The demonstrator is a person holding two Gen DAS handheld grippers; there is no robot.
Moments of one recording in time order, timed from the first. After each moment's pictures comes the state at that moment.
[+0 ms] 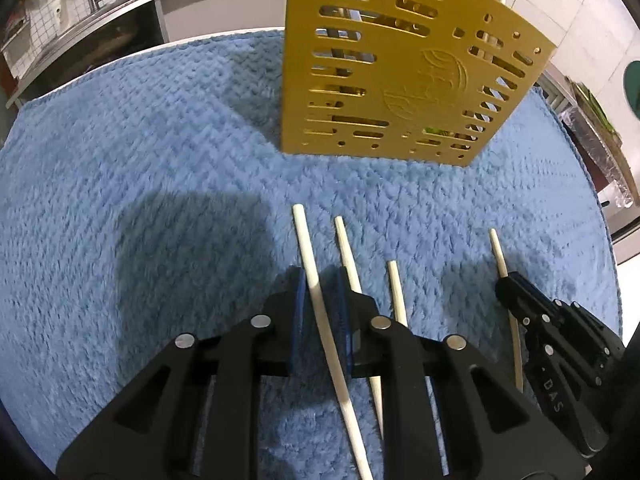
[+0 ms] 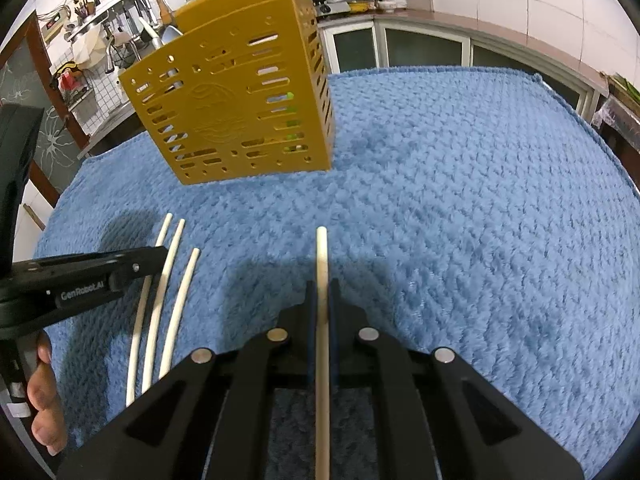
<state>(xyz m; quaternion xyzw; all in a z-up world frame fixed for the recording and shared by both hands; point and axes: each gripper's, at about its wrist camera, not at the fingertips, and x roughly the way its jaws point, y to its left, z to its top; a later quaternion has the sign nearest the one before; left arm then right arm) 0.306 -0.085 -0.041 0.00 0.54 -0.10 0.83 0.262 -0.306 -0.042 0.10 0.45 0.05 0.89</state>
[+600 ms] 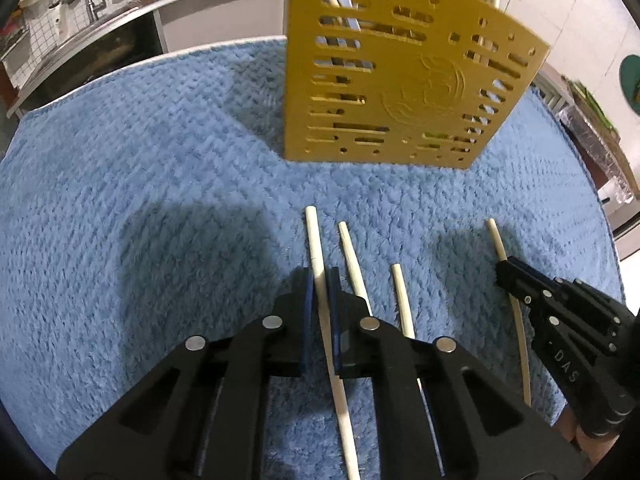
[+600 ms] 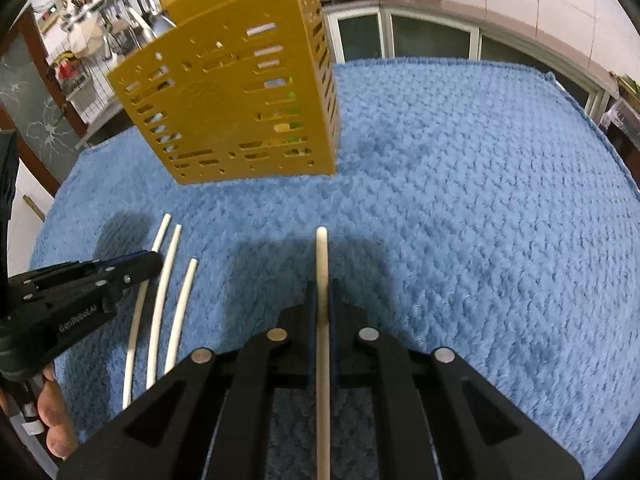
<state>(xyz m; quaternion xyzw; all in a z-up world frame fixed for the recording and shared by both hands) 0.301 -0.079 -0.036 0.00 0.52 -0.10 0.85 0.277 -0.305 -0.039 0.09 0.46 0.06 0.88</state>
